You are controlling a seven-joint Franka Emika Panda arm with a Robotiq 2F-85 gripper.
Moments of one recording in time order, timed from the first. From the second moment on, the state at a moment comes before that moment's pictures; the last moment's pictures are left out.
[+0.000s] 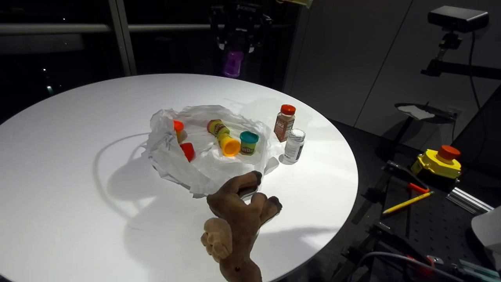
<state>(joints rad) 0.17 0.22 -0.02 -2.06 -0.22 2.50 0.82</state>
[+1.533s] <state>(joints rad) -0.01 0.67 -0.09 -1.81 0.11 2.52 0.53</state>
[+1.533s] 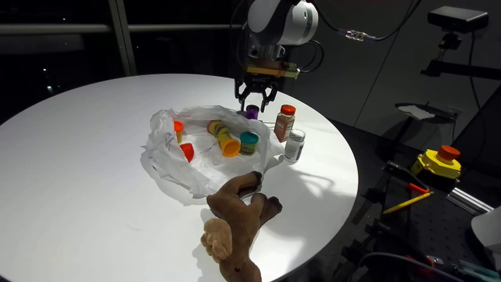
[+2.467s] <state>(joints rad) 0.36 0.32 -0.06 -2.14 -0.17 2.71 0.64</state>
